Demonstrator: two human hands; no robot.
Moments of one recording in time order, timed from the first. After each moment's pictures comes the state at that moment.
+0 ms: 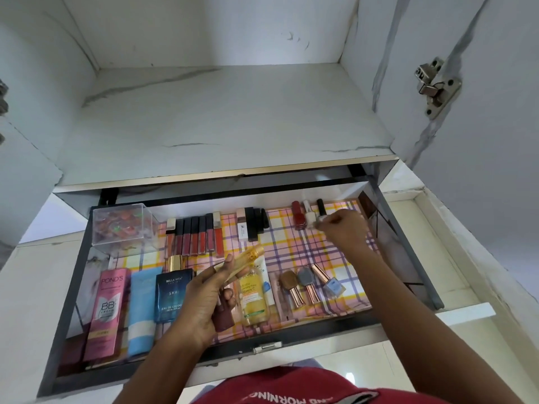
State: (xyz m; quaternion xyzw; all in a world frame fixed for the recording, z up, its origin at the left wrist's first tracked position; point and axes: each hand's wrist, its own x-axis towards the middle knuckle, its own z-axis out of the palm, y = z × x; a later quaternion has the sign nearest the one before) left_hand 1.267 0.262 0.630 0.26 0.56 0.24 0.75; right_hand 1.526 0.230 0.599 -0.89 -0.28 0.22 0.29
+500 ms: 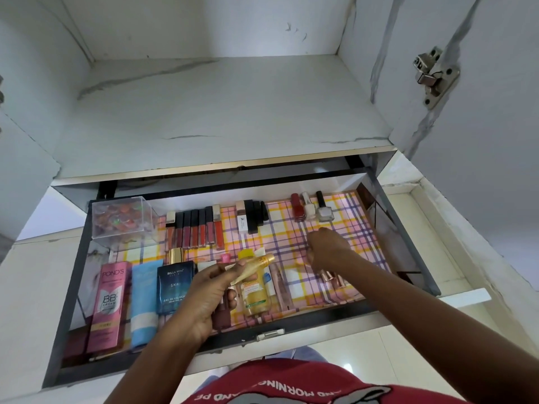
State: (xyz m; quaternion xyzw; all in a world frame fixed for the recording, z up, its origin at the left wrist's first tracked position) left_hand 1.259 0.262 0.626 0.33 0.55 0.16 0.75; right_hand 1.488 0.221 0.592 -0.83 -0.50 0.22 -0.12
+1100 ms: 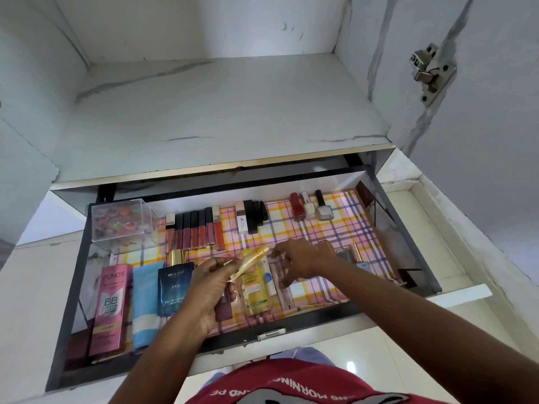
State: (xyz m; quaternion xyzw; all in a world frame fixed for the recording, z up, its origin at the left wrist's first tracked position) left_hand 1.265 0.268 0.622 0.37 0.57 0.20 0.71; right_hand 1.456 0.230 0.595 -0.72 -0.54 0.43 -0.01
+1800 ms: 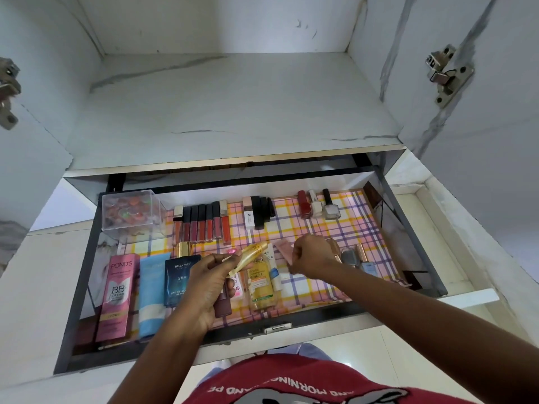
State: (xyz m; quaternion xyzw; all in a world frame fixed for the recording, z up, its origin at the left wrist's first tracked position) left_hand 1.253 0.267 0.619 0.35 0.57 0.21 0.71; right_hand 1.449 0.222 0.593 -0.82 -0.47 0.31 0.04
